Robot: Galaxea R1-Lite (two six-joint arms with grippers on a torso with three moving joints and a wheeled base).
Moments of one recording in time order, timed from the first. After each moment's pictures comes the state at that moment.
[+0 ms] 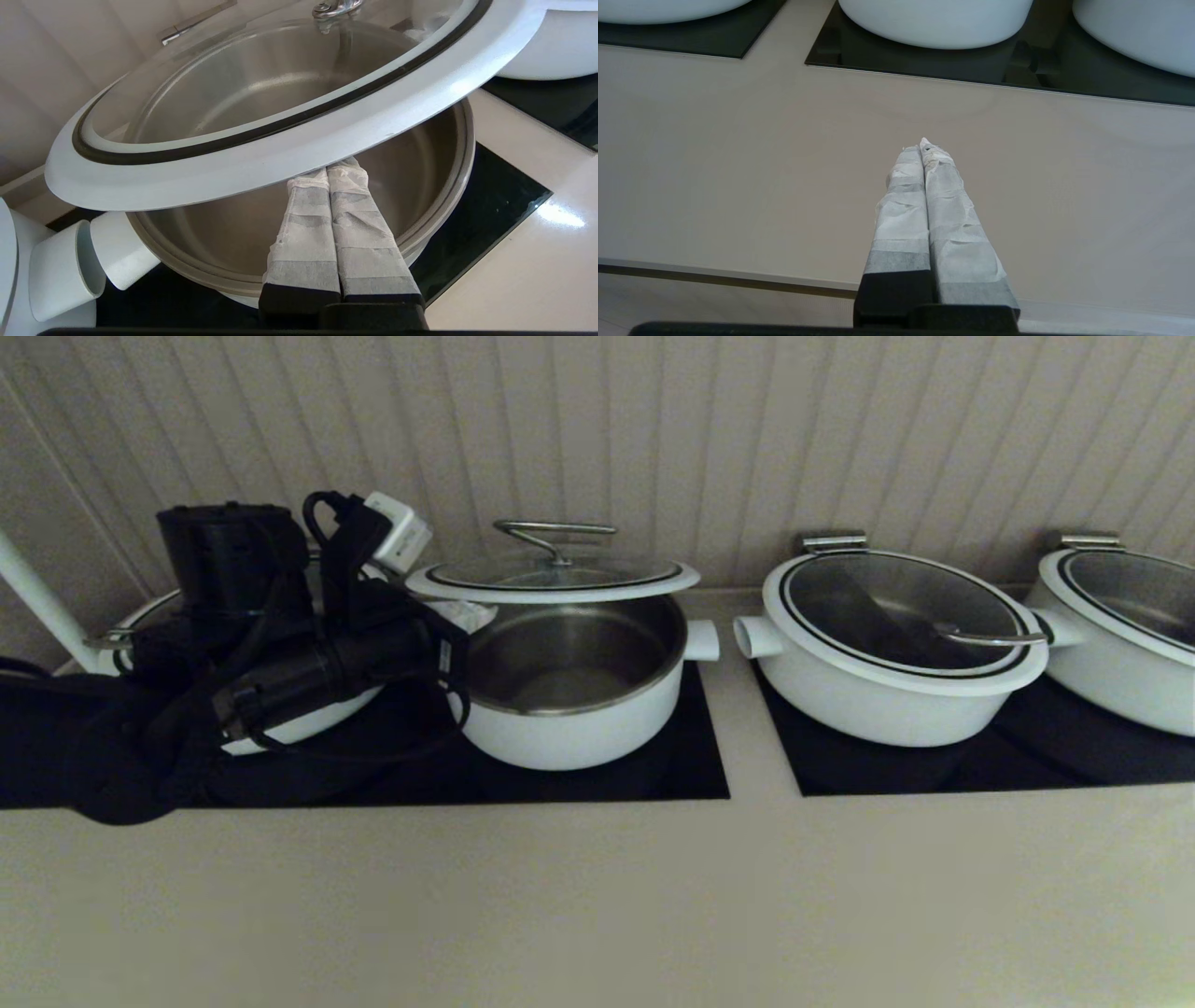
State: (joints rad) left arm -0.34 1.69 -0.96 -0.64 -0.23 0.21; right arm 0.00 0.00 0.00 0.00 0.05 -0.09
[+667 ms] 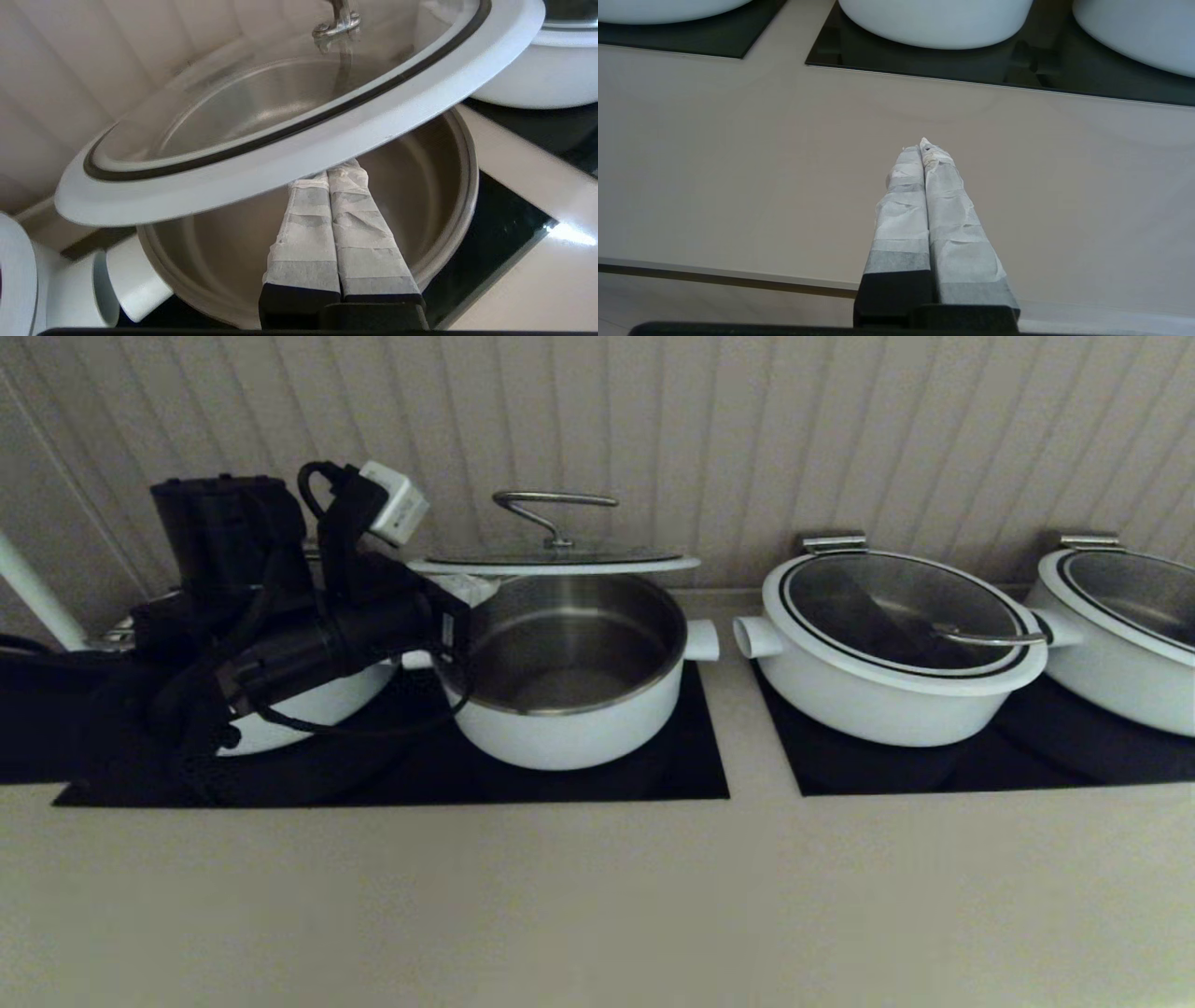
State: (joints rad) left arm -0.34 1.71 -1.03 -0.64 -0.23 0.21; right arm 0.00 0.00 0.00 0.00 0.05 -0.09
